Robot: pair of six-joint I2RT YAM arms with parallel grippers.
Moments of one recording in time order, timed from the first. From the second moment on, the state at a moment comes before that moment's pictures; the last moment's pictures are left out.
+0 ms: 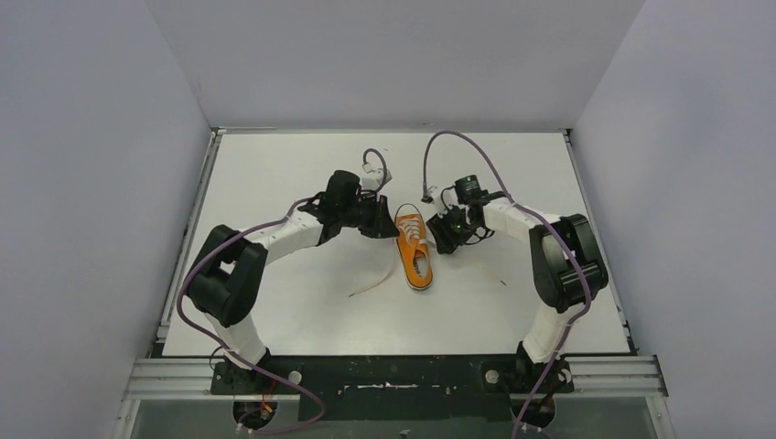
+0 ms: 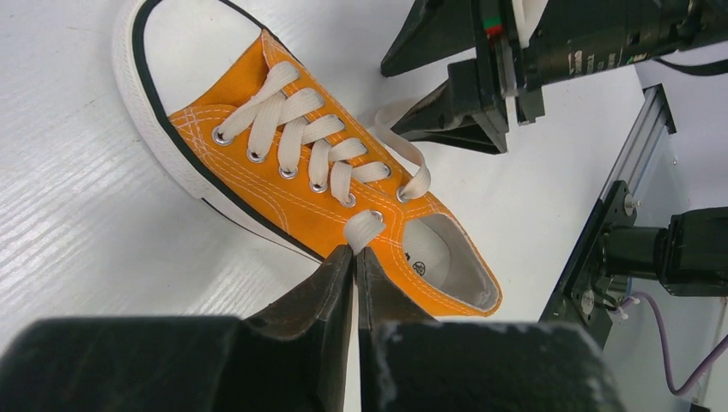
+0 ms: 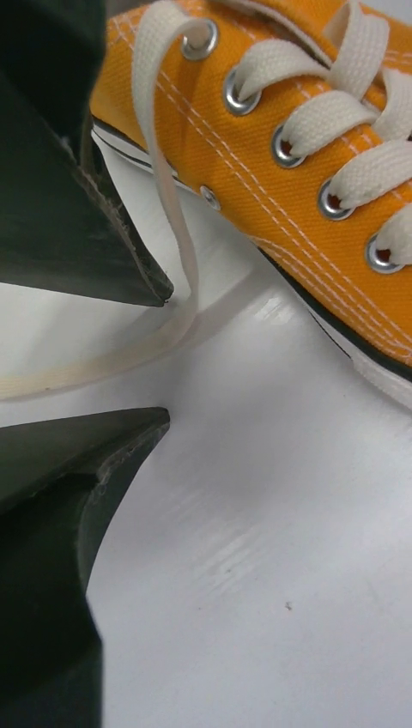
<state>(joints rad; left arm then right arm) -0.56 1.75 1.06 0.05 0.54 -0.38 0.33 1.81 1.11 -0.48 -0.36 -0.40</state>
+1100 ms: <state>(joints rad) -0.59 1.78 0.94 0.52 0.63 -0.29 0.37 1.37 1.00 -0.40 -0.51 -0.22</state>
